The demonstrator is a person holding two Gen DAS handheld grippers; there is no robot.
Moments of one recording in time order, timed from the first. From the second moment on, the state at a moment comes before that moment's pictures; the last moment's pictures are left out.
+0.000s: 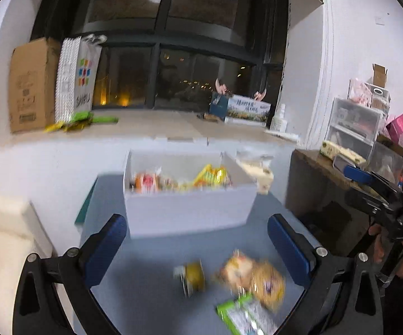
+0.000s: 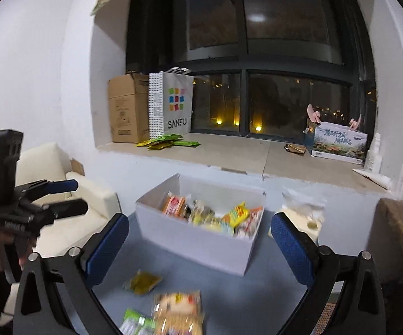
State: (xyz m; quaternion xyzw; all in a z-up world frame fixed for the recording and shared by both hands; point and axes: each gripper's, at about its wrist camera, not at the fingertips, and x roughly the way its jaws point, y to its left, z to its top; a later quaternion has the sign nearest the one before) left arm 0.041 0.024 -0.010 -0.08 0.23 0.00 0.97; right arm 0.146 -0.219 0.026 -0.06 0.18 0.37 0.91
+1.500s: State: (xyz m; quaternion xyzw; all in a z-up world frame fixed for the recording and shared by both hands) left arm 0.013 0.035 -0.072 -0.15 0.28 0.03 0.95; right arm 0.168 -0.158 -0.175 -0.16 0.45 0.37 0.80
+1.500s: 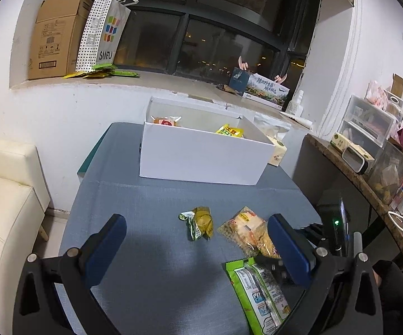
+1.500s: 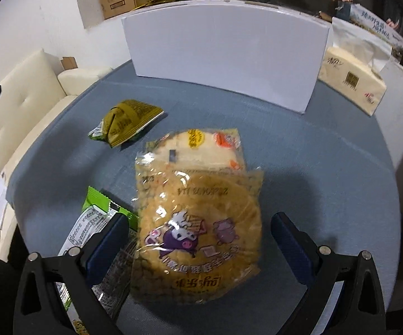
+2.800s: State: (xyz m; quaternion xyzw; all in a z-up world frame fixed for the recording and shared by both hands) left arm 0.170 0.014 -0.182 -0.04 0.45 0.02 0.89; right arm 0.097 -0.262 -0.051 -0.03 0.29 0.36 0.89
